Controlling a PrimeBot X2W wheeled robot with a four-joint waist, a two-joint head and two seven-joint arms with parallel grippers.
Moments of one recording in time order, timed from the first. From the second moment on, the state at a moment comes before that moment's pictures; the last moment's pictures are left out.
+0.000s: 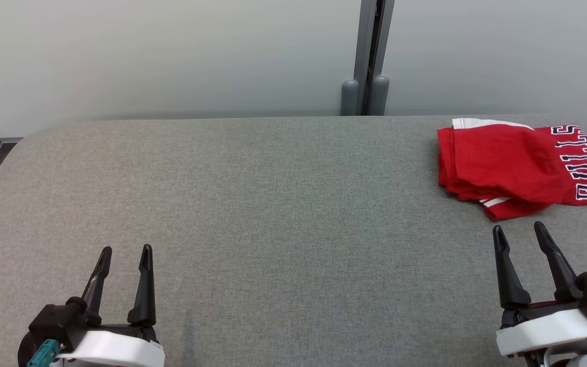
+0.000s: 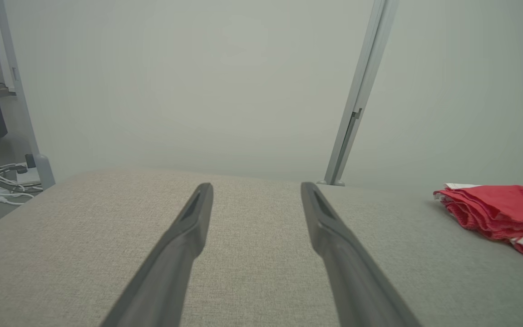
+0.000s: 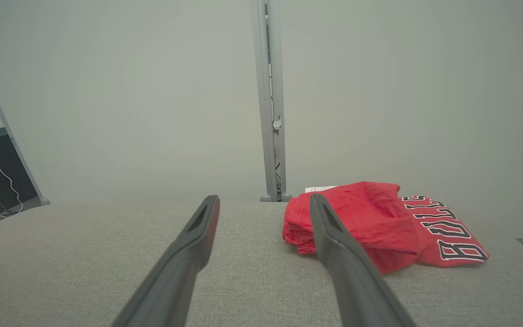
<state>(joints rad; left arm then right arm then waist) -0.01 0.05 0.05 0.21 -0.24 -0.12 -0.26 -0.04 -0.11 0.02 0.14 0.23 0.13 -0.26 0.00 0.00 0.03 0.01</state>
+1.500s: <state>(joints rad) 0.03 0.04 0.06 0.26 -0.59 -0.13 -0.17 -0.04 -0.08 0.03 0.24 0.58 0.13 -0.17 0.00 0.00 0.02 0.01</state>
